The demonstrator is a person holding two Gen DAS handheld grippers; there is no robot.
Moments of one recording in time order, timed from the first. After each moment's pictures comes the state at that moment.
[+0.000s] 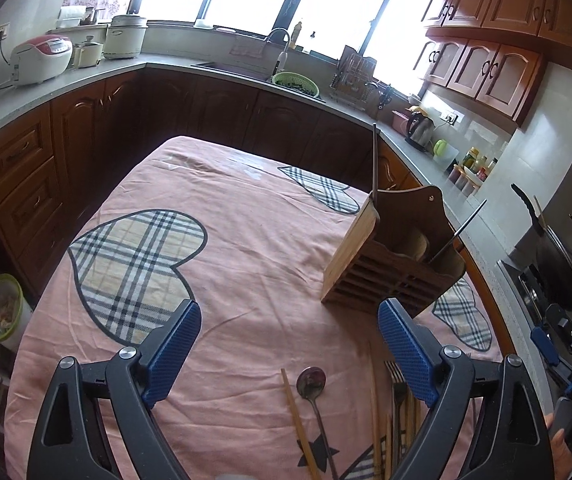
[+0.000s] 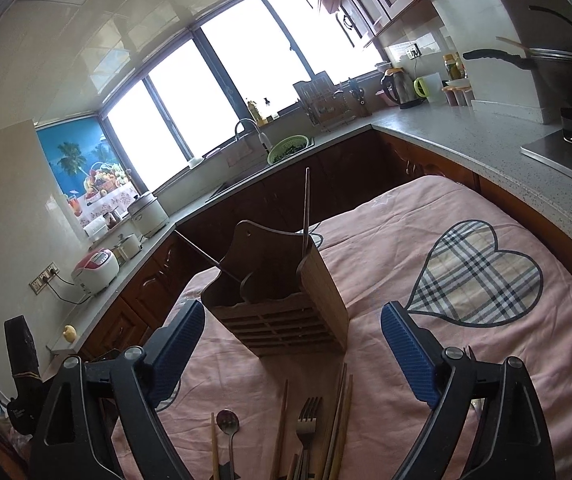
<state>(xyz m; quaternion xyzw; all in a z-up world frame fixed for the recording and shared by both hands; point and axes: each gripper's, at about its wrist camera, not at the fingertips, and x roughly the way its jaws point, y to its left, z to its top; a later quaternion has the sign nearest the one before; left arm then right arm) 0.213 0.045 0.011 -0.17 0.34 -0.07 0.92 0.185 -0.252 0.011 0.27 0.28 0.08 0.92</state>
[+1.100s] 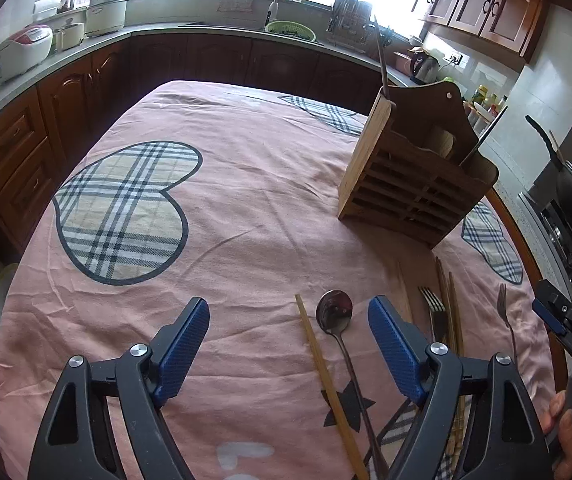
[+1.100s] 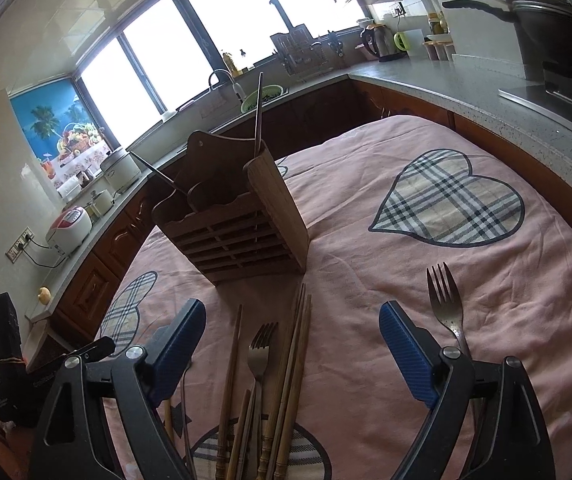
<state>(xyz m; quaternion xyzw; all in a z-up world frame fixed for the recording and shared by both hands) 0.227 0.013 -0.037 -0.11 0.43 -0.06 0.90 0.177 -0.239 -0.053 0.24 0.37 0.06 0.90</state>
